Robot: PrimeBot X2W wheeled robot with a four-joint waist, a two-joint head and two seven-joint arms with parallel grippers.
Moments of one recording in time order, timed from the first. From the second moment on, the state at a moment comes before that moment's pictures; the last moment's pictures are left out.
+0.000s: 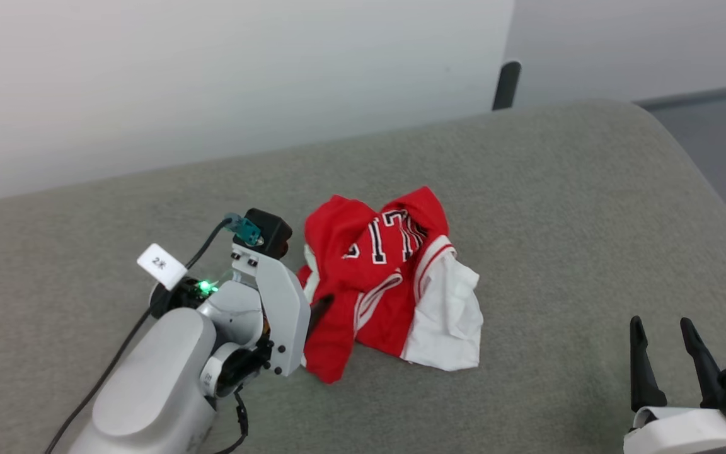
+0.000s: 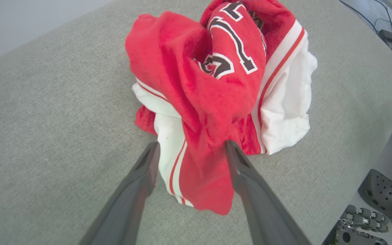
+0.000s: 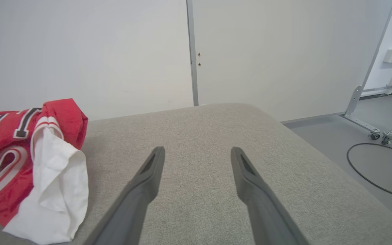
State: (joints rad) left arm -0.57 0.33 -0.52 0.33 -0.63 -0.09 0.63; right arm -0.04 -0.05 -0.13 0.22 0.12 0.13 -0.26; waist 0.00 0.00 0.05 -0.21
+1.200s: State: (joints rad) left arm -0.20 0.43 -0.31 0.32 -0.57 -0.04 -0.22; right arm 0.06 -0.09 -0.10 0.20 0.12 0.13 -0.26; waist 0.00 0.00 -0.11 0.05
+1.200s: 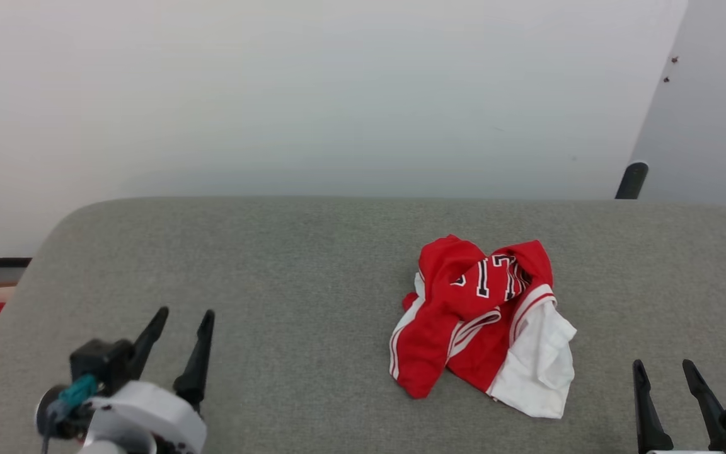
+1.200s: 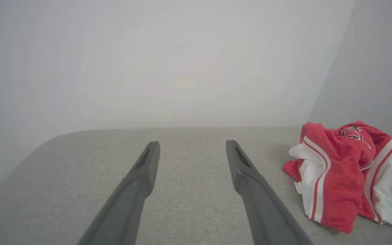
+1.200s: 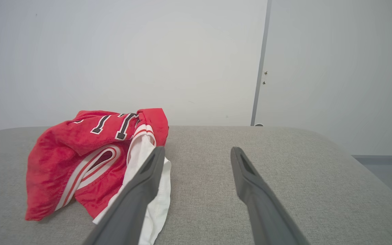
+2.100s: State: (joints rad) left arm -0.04 0.40 -0.15 0.27 -0.54 -0.05 -0.26; right arm 0.09 -0.09 -0.13 0.19 0.13 0.13 -0.26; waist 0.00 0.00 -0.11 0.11
